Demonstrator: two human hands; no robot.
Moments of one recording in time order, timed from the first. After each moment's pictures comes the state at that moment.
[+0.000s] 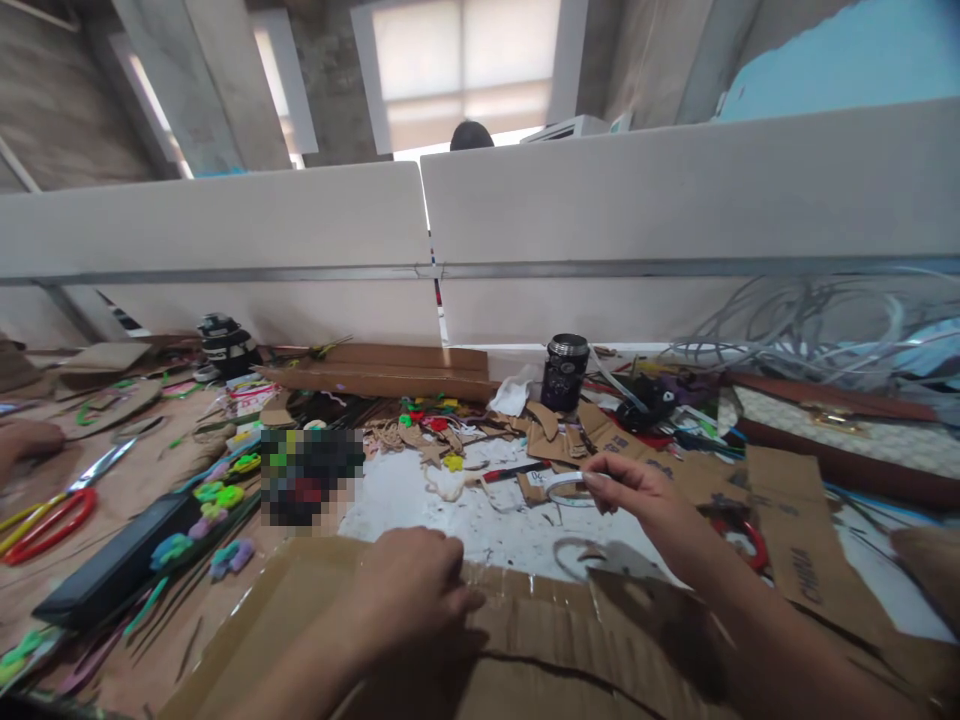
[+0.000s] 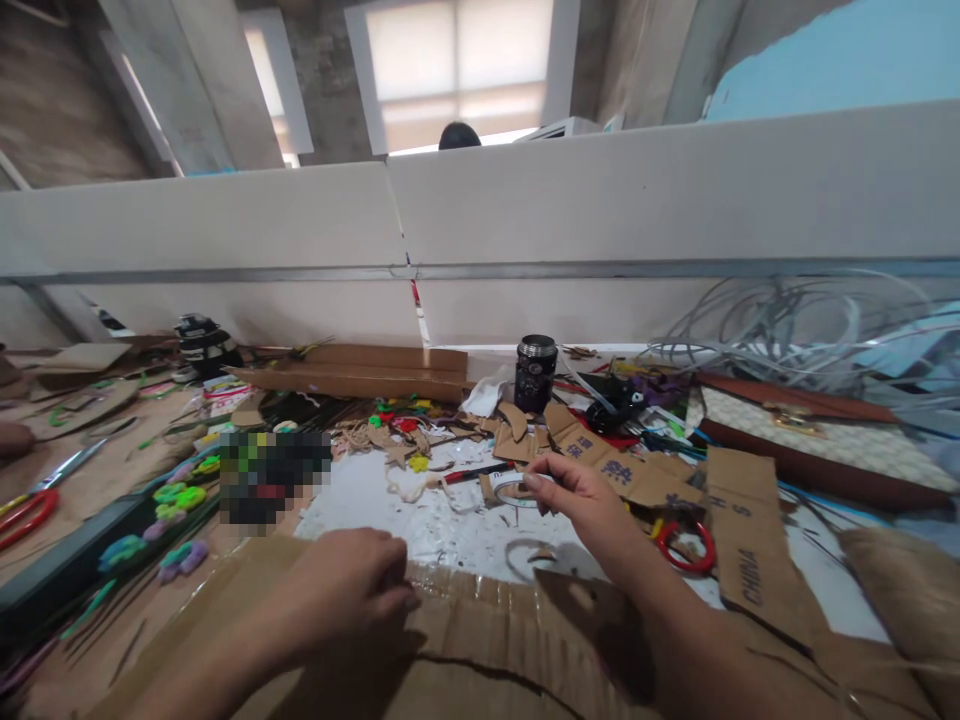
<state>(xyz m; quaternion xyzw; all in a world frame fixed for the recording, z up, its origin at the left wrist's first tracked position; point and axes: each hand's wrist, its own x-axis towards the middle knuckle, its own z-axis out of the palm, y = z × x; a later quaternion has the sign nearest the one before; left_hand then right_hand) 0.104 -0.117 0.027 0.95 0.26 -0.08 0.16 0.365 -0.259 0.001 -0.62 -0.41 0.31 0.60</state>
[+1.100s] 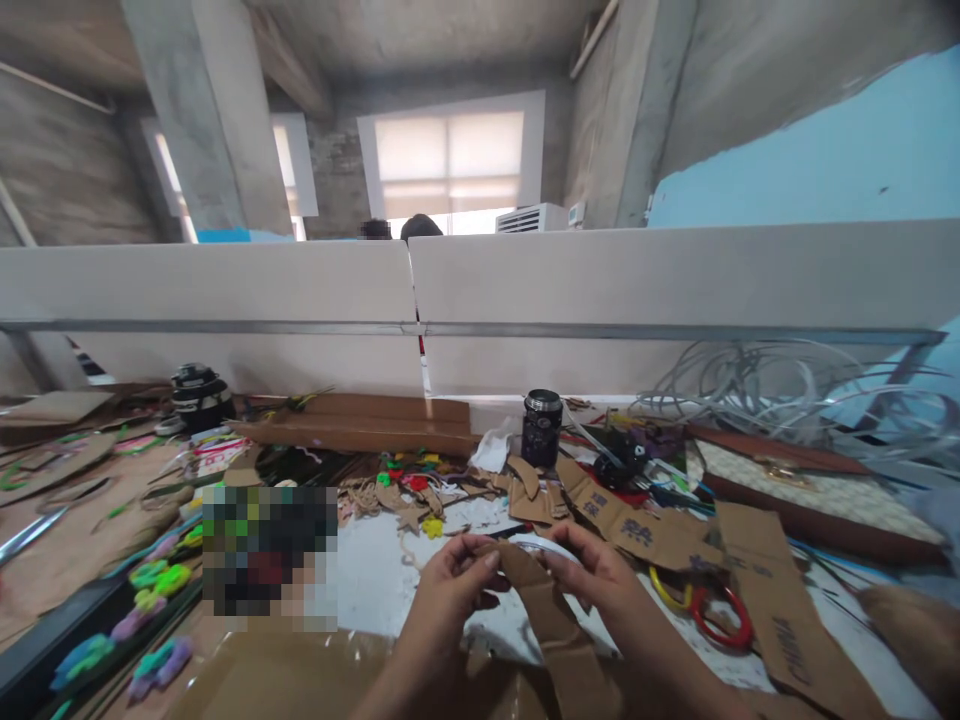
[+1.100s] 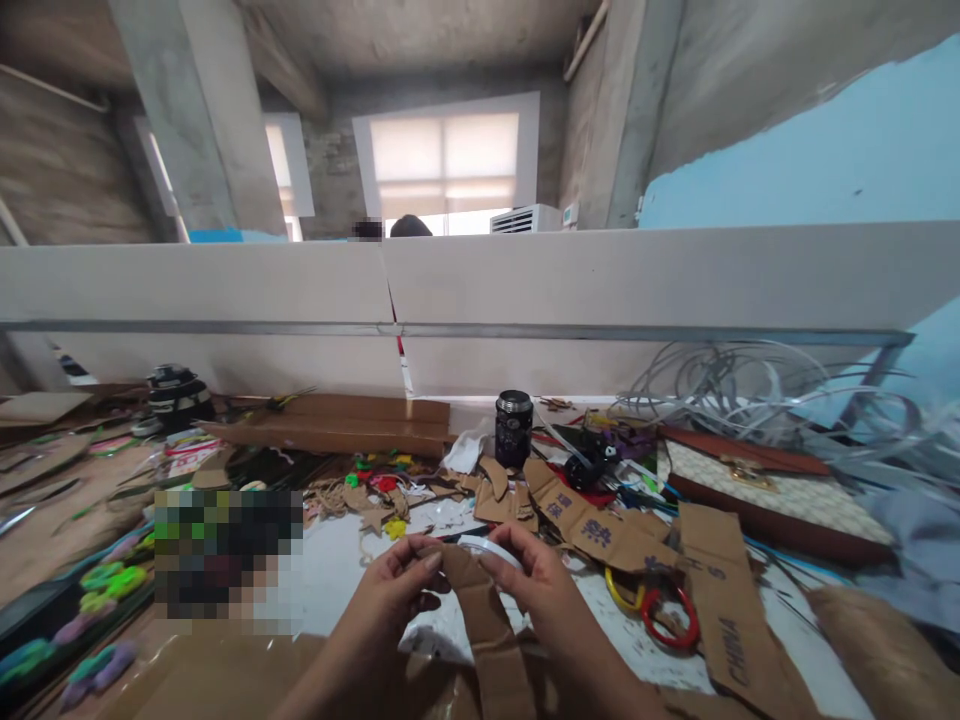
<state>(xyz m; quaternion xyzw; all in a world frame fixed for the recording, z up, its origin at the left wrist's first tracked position) 0.192 -0.112 -0.028 0.50 0.25 0.27 0.78 0.344 -0.242 -0.019 -0.58 -0.38 0.34 0.63</state>
